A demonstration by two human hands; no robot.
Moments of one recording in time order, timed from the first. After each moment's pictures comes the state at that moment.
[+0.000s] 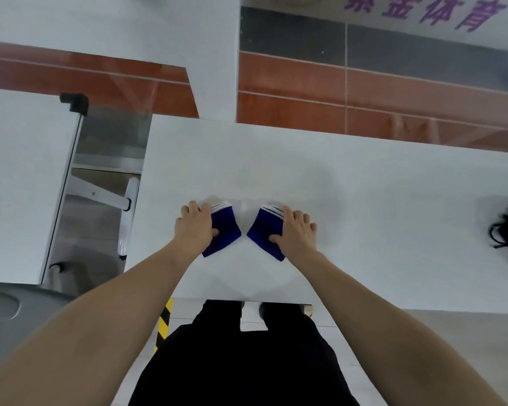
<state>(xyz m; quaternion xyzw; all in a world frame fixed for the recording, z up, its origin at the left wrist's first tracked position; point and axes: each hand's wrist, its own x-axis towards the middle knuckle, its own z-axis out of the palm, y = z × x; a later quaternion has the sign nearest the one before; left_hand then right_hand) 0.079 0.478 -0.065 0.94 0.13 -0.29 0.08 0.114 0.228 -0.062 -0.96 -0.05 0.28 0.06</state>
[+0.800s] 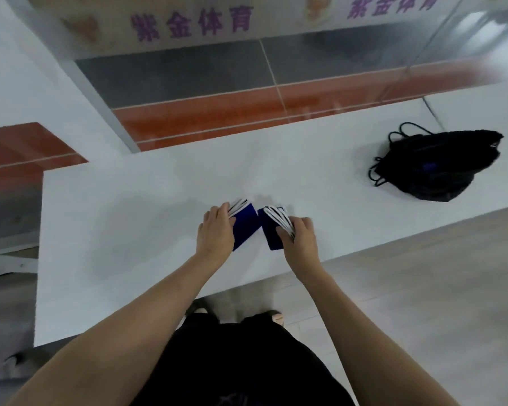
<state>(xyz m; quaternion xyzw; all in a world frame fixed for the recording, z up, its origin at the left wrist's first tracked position) 0.073 0.170 0.017 0.96 0.02 -0.13 0.26 0.022 -0.033 0.015 -0.88 0.17 0.09 0.44</state>
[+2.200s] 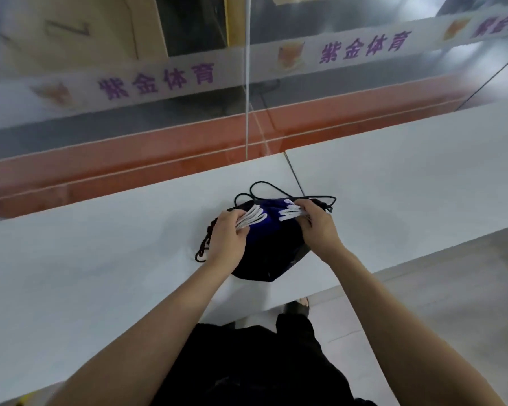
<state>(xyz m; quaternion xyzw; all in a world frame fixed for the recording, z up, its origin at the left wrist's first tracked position) 0.222 -0.428 0.068 0.91 -0.01 -0.08 0.41 0.208 -0.658 0.078 -0.90 0.07 0.02 0.42</state>
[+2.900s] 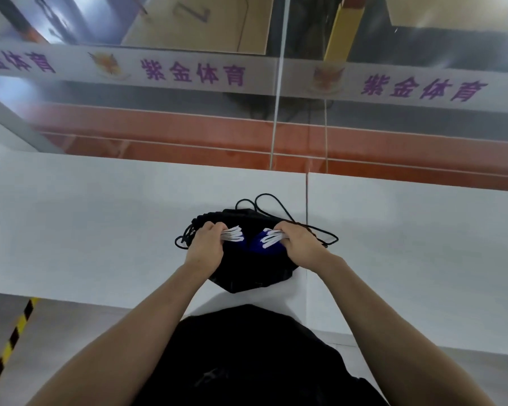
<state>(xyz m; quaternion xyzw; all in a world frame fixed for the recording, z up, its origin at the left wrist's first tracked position) 0.214 -0.478 0.027 0.96 0.14 -0.09 0.24 0.295 -0.731 0.043 -0.89 -0.19 0.29 0.29</state>
